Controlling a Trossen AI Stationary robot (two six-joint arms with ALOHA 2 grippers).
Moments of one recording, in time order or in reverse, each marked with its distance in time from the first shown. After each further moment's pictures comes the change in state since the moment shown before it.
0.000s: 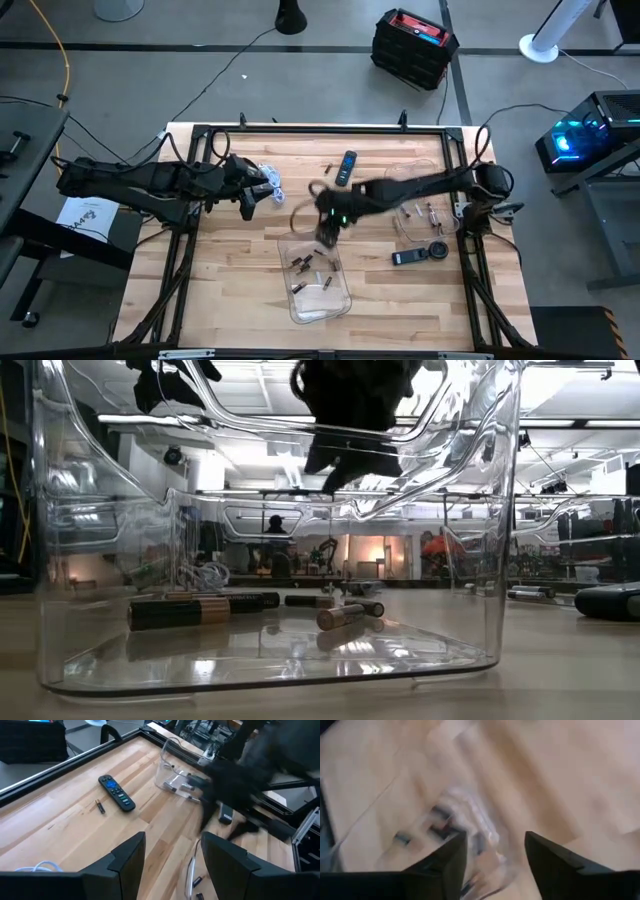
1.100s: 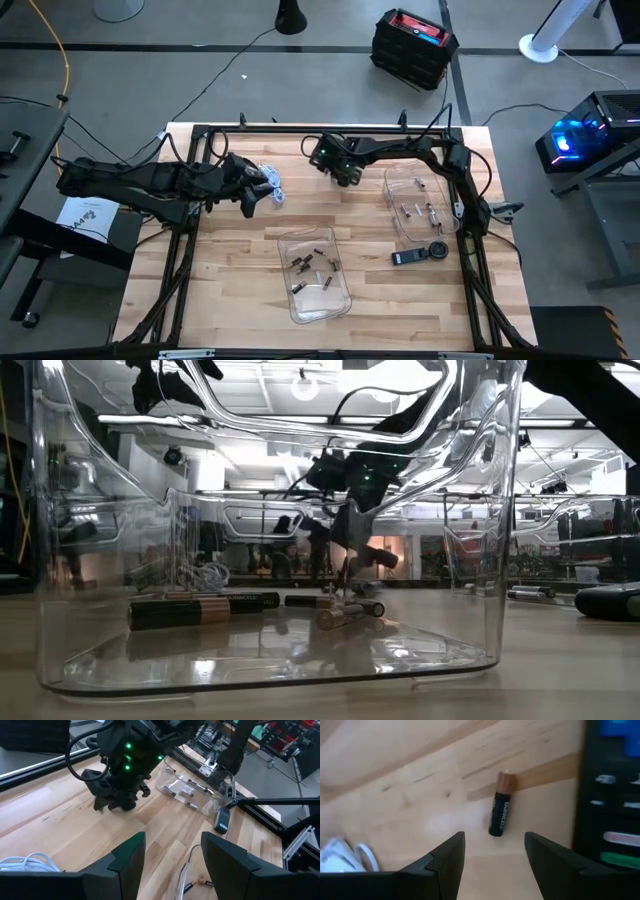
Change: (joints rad) left arm -0.009 0.000 0.000 0.008 -0.027 -0.108; right arm -0.463 0.312 0.005 0.194 0.039 0.868
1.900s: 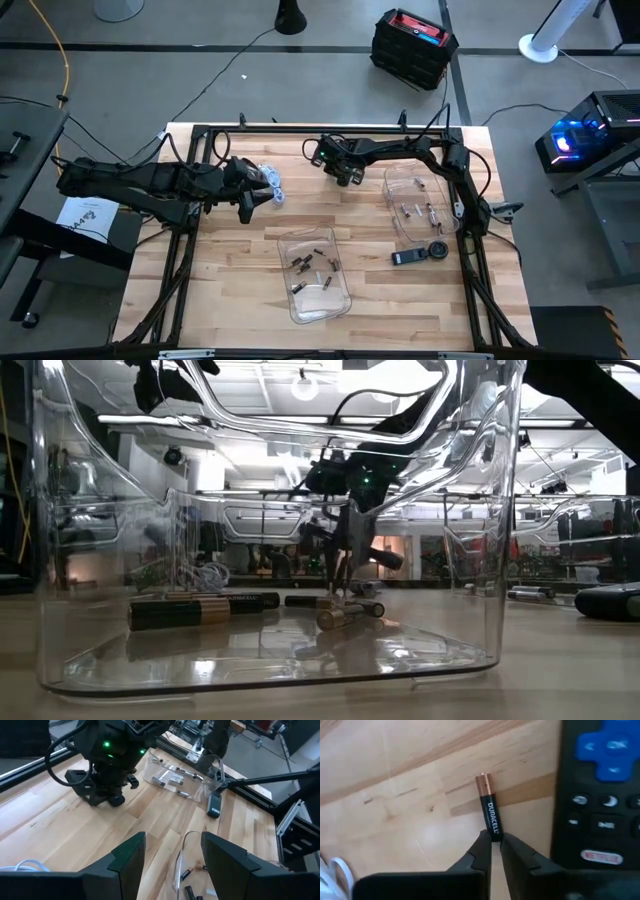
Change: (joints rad) left arm -0.002 0.000 0.000 -0.002 0.083 0.098; right arm -0.002 0.039 -0.001 -0.063 0.096 0.000
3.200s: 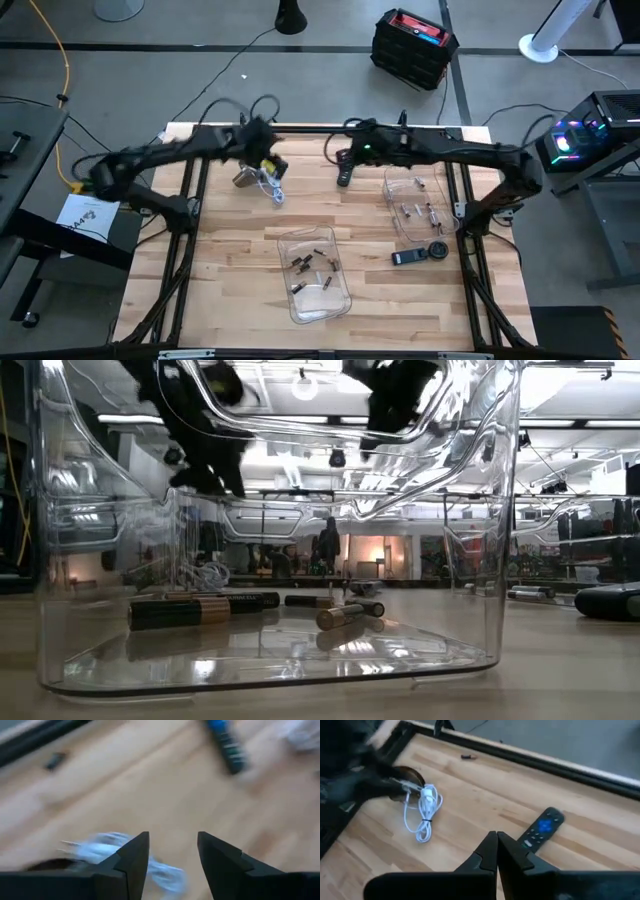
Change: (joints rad) left arm 0.586 0.441 0.107 -0.122 0.290 0.126; right arm 0.181 -0.617 -0.003 -0.261 0.215 -0.690
